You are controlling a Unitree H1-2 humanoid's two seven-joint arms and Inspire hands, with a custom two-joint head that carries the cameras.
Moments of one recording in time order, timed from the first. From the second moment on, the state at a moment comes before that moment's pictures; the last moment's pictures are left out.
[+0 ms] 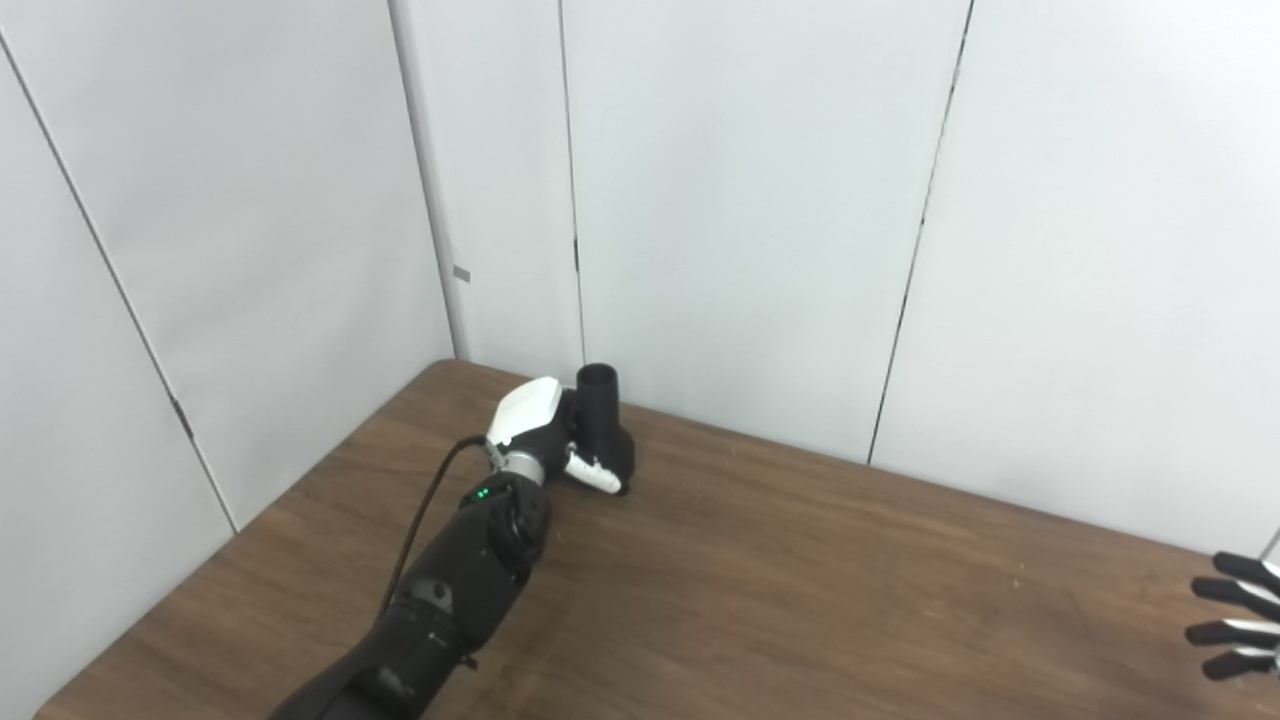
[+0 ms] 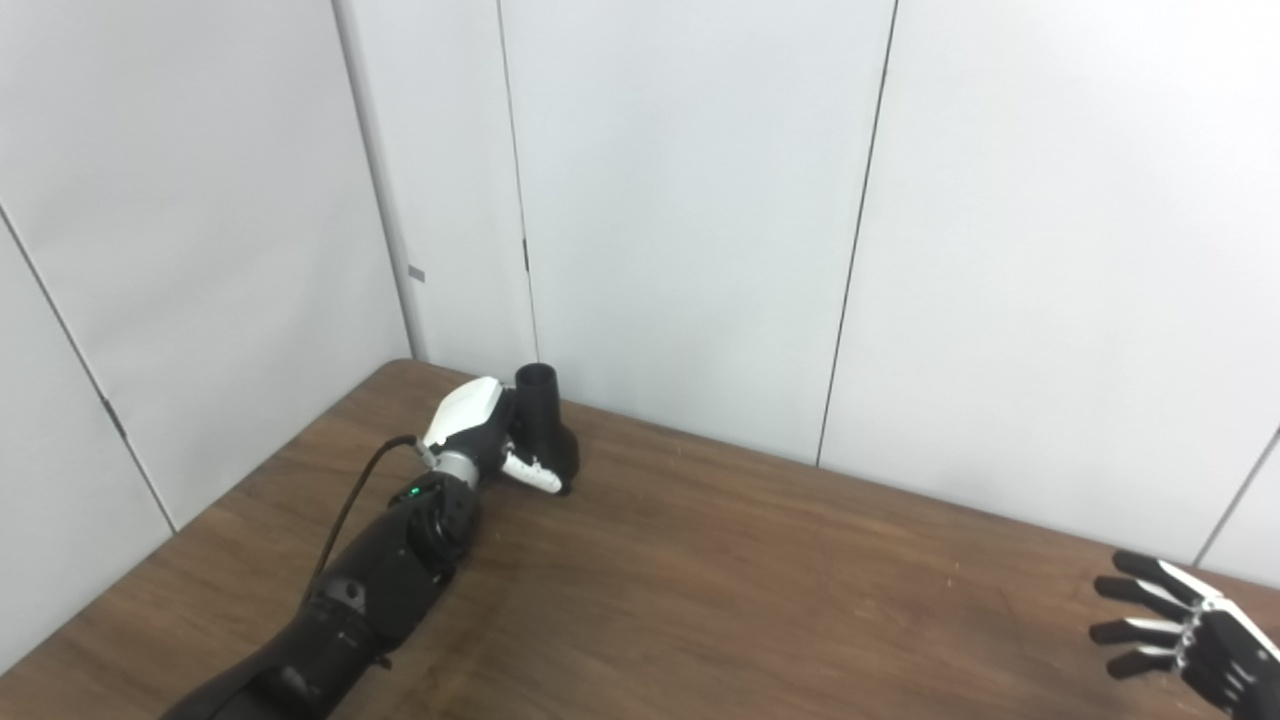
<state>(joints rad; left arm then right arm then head) -0.62 0.46 -0.13 0.63 0.57 0.21 0.16 -0.15 -0.24 -0.06 -0.24 -0.05 -0.07 0.13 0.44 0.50</state>
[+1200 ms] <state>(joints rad) -0.46 0.41 -0.37 0.18 0.53 0.11 -0.09 -0.15 -0.19 -0.04 -0.31 -0.13 -0.04 0.11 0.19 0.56</state>
